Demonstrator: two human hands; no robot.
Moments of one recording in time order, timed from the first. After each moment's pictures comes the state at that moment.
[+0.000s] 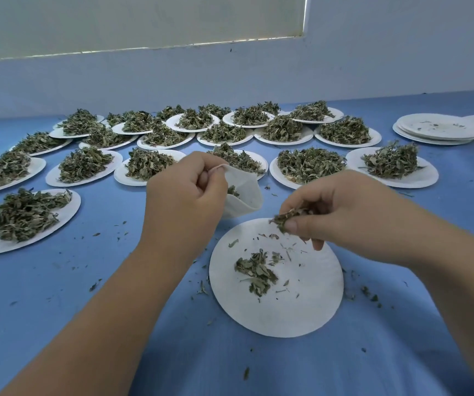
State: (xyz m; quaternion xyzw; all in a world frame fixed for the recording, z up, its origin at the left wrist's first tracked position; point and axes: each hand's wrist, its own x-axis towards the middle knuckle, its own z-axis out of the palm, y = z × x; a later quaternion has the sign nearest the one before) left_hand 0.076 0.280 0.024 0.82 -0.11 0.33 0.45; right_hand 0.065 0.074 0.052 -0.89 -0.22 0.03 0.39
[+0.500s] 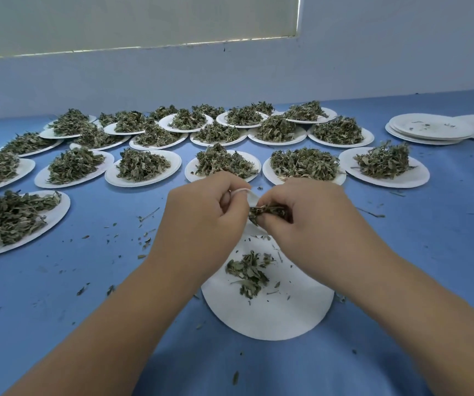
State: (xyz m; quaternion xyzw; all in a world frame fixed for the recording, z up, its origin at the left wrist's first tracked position) left_hand 0.066 0.258 0.017 0.86 -0.15 0.29 0.39; right_hand 0.056 0.107 0.035 -0.93 -0.17 -0.14 0.31
